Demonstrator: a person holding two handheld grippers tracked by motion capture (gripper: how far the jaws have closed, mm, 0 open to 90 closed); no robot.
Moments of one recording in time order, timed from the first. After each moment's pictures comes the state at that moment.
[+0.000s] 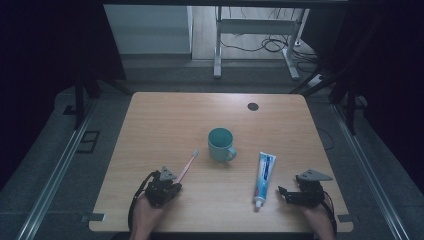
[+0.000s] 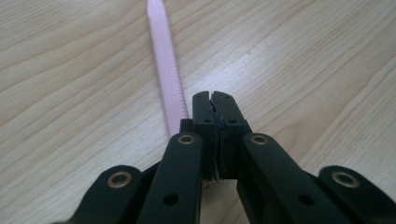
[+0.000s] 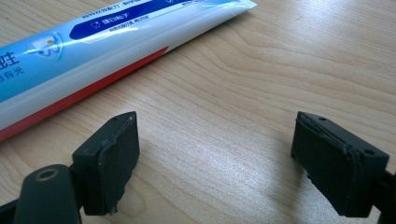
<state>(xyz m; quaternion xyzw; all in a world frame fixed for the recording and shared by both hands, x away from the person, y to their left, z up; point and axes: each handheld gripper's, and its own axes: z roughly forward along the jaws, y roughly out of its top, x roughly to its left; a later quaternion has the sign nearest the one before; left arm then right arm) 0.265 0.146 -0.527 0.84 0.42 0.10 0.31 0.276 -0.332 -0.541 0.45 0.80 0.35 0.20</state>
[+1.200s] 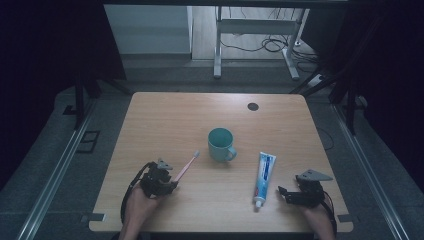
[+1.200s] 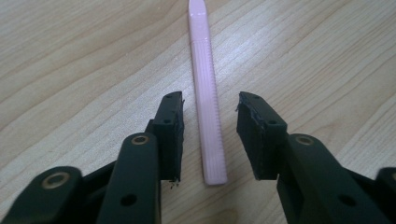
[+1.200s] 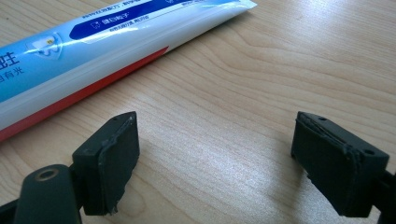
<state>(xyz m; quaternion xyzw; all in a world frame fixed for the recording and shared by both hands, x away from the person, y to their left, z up) 0.290 0.156 -0.510 0.86 0.44 0.08 0.25 0.276 -0.332 -0.541 0.45 0.80 0.35 0.20</state>
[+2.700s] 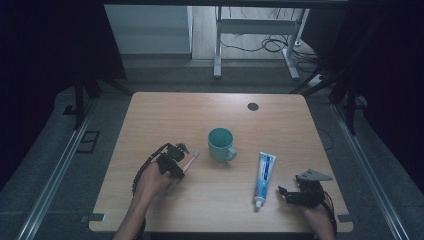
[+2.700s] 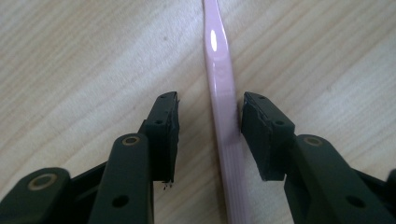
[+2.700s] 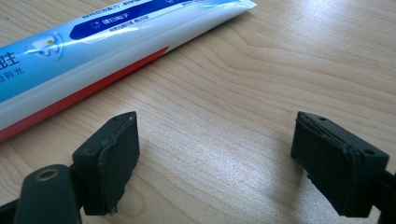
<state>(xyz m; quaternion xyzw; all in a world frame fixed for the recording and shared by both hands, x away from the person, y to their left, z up) 0.362 0.114 -0.502 0.90 0.43 0.02 0.10 0.276 -0.332 -0.541 0.45 0.80 0.34 0.20</state>
